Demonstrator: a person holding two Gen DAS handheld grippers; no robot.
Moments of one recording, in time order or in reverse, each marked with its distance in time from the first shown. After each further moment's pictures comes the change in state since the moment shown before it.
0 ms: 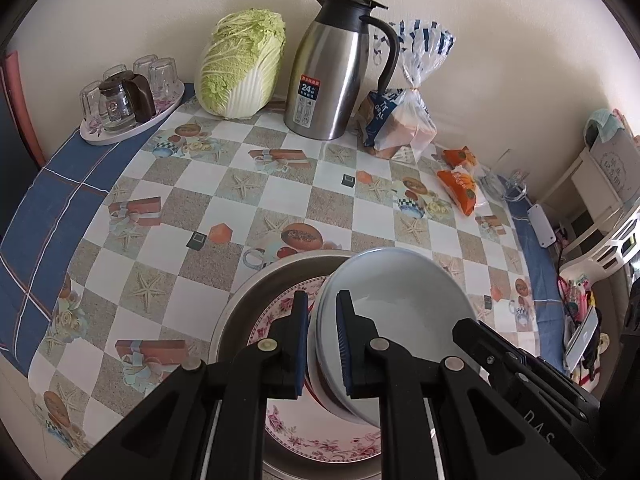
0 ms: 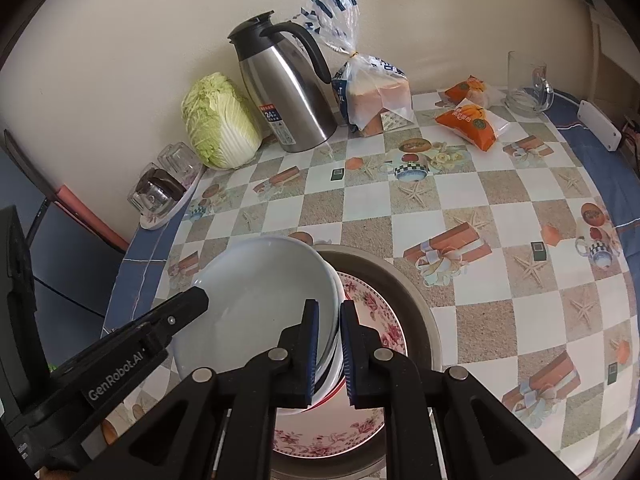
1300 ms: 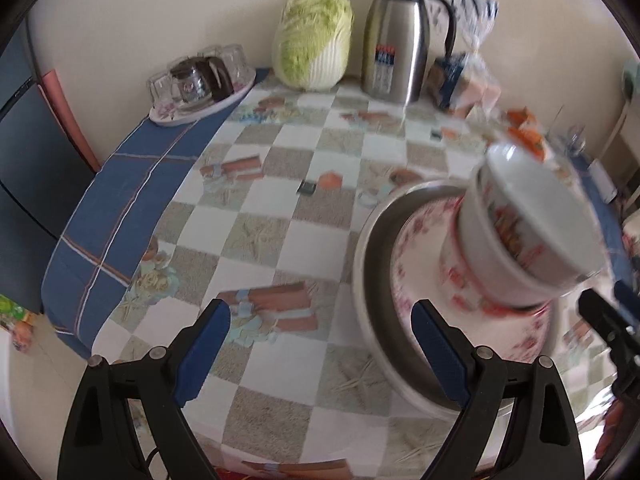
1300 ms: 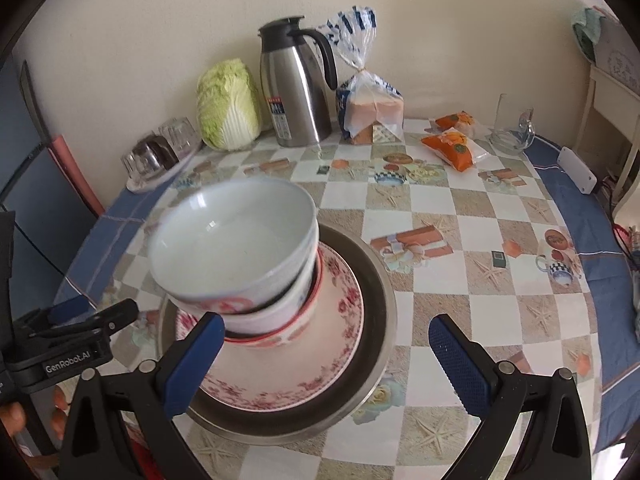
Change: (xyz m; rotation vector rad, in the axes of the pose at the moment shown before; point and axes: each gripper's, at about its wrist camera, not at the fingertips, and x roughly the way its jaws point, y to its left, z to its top) left arm -0.008 0.065 -0.063 0.078 0.037 0.275; right arm -0.017 -0.001 -0.056 -0.198 -0.070 -0.135
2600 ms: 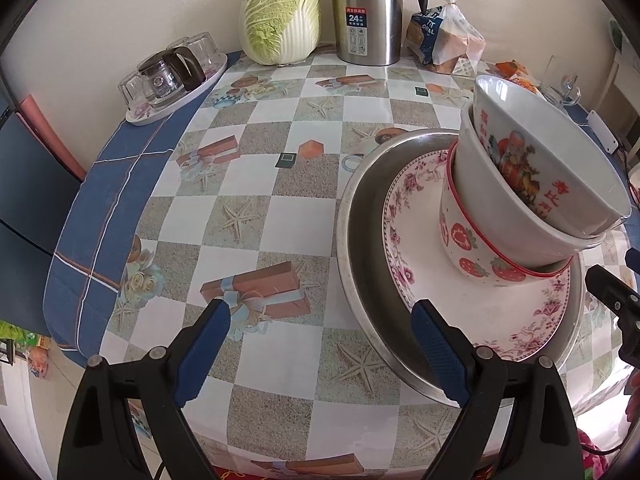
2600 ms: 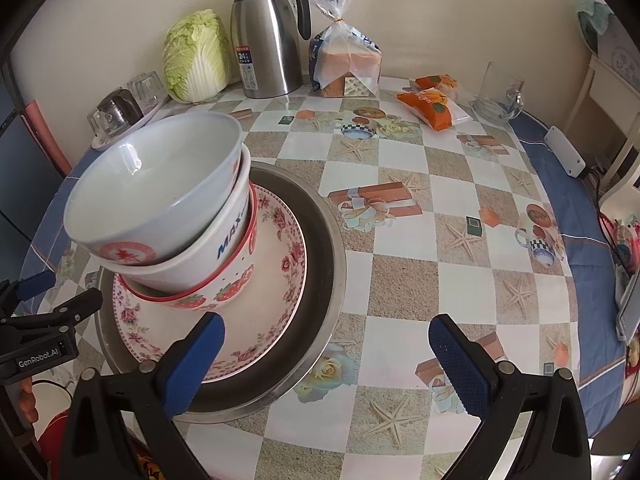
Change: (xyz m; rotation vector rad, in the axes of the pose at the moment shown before) left arm 0.022 -0.017 -0.008 0.111 0.062 -0.001; right arm 0.026 -0.024 -0.011 -0.034 0.139 -0.095
